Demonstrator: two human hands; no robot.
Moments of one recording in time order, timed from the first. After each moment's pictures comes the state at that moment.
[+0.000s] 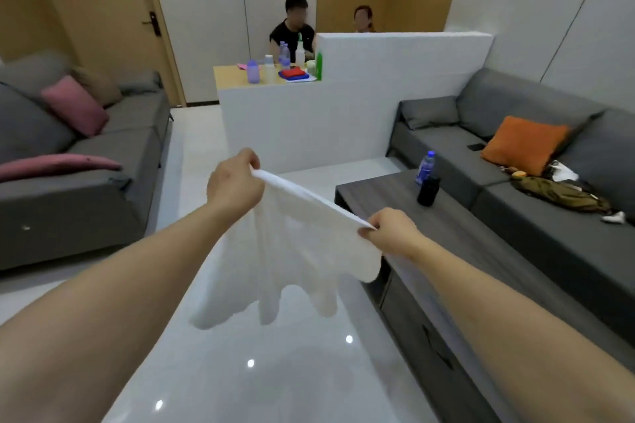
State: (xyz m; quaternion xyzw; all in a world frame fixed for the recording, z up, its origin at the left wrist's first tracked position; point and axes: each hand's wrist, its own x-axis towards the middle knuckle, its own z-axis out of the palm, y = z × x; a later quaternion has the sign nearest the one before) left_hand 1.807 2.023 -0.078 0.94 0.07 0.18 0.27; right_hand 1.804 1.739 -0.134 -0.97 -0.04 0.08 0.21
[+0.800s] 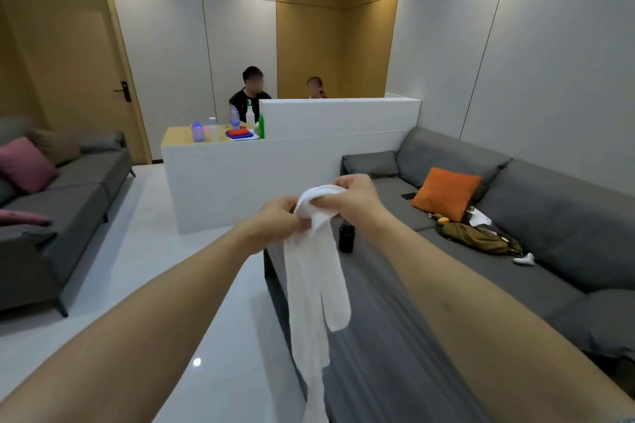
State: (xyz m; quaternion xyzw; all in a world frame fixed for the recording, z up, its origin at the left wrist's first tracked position) left_hand 1.767 1.588 -0.012 0.86 -0.12 -0.04 0.50; right_hand 1.767 1.413 0.008 -0.80 -0.10 -0.08 0.59
